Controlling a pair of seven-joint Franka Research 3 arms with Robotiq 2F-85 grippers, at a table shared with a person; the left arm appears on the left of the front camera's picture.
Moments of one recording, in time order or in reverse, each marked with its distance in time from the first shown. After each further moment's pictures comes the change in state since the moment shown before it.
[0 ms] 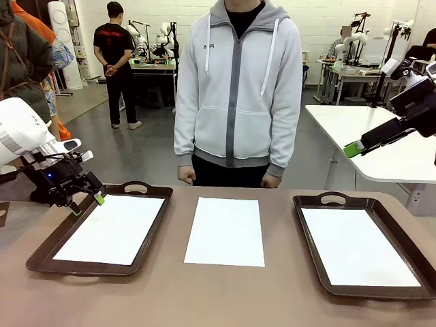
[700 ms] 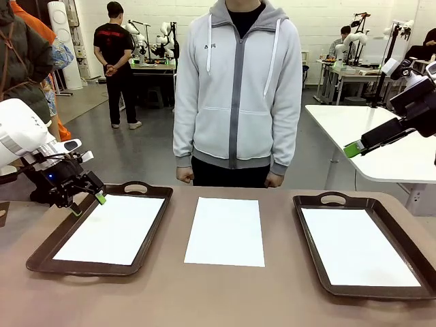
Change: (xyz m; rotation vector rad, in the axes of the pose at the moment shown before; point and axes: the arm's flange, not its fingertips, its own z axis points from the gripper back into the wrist) left arm -0.001 -0.002 -0.001 -0.015 -0.006 0.017; right arm 0.000 0.000 0.000 0.000 0.000 0.000
